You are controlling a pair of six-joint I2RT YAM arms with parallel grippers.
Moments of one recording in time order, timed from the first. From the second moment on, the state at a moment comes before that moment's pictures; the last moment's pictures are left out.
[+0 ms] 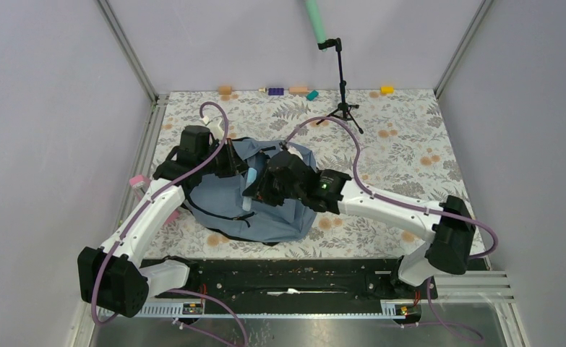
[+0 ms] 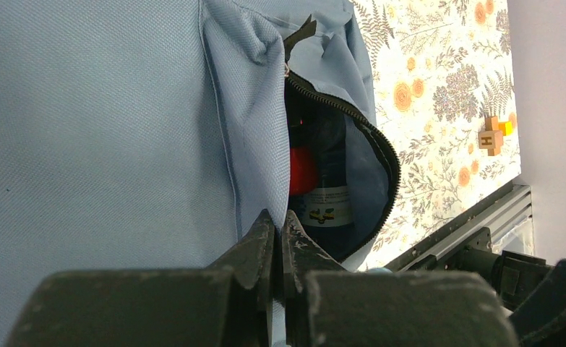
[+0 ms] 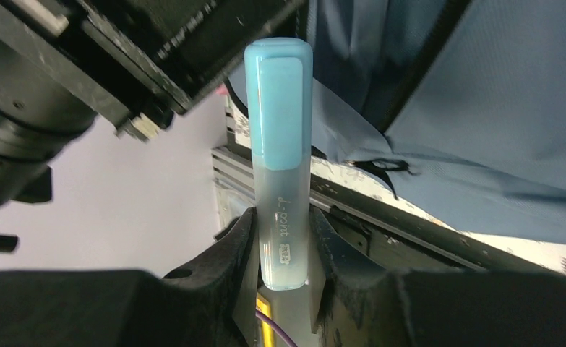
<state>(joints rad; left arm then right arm) -0.30 1.16 0.97 -0.45 0.37 -0.45 1.09 1.53 1.30 -0.40 0.09 1.27</state>
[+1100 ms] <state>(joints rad) -0.30 1.16 0.97 -0.46 0.36 -0.45 0.98 1.69 1.38 -0.43 0.26 1.34</state>
